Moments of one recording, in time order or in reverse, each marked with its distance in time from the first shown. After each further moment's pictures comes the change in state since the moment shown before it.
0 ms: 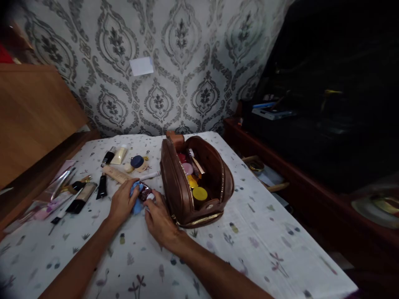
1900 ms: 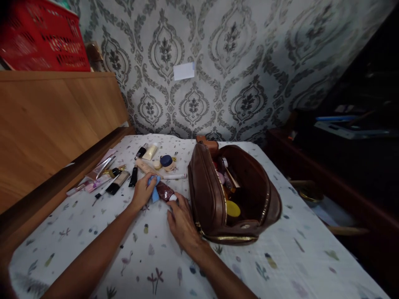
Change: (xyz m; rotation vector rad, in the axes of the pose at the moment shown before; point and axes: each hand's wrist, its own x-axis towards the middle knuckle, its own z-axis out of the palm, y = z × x) left_hand 0.007 -0.021 -0.014 -0.218 0.067 -0.236; right_hand 0.003 0.008 0.005 -0.100 -0.044 -0.081
